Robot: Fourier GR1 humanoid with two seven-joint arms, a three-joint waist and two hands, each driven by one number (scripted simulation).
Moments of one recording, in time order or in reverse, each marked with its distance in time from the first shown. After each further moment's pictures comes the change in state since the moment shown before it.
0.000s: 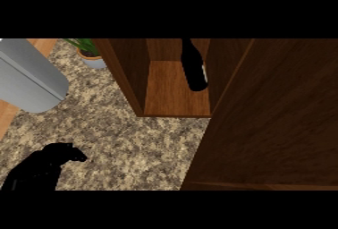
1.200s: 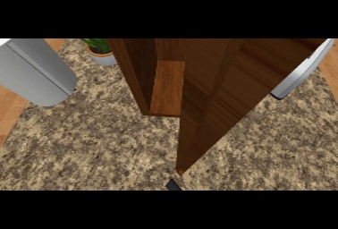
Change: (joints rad) left arm 0.386 0.262 0.335 0.148 0.144 -0.446 -0.154; right arm -0.461 -0.123 0.332 0.095 0.240 -0.683 0.014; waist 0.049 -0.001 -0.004
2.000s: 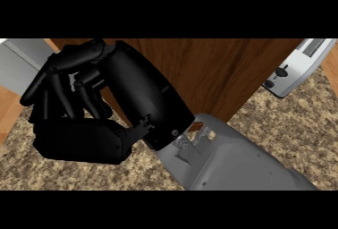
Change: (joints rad) left arm 0.118 0.032 0.165 0.091 0.014 -0.144 0.047; right arm -0.531 0.154 -0.372 0.681 -0.221 0.048 -0.151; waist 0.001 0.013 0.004
